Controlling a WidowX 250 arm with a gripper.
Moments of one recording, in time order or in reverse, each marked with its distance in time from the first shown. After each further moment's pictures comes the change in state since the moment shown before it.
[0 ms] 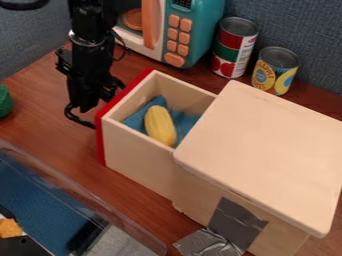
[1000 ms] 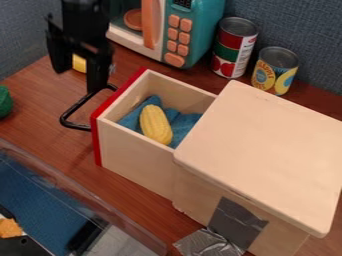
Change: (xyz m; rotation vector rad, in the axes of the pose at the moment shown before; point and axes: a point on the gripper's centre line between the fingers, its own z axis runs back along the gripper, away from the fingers) arm -0.008 -0.005 0.067 -0.066 -0.055 0.040
